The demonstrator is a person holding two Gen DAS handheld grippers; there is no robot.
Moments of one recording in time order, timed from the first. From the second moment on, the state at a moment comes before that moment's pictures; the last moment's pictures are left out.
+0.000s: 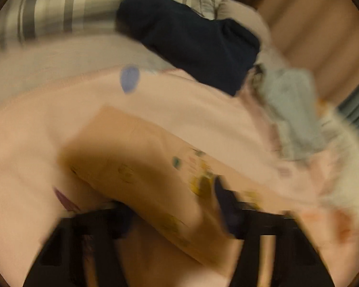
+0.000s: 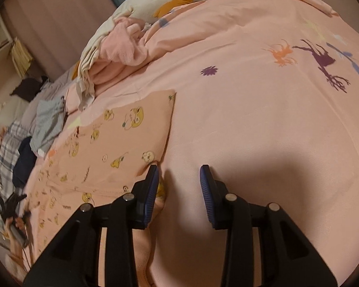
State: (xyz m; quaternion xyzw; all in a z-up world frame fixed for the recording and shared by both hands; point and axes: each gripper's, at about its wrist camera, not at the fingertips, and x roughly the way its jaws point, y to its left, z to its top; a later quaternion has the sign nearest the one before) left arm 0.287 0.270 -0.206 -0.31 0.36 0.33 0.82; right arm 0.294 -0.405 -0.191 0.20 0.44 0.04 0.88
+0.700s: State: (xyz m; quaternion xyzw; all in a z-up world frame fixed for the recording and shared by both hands) left arm 0.333 -0.056 -0.098 -0.11 0.40 -0.14 0.90; right arm 0.299 -0.412 -0.195 0.23 0.44 0.07 0.87
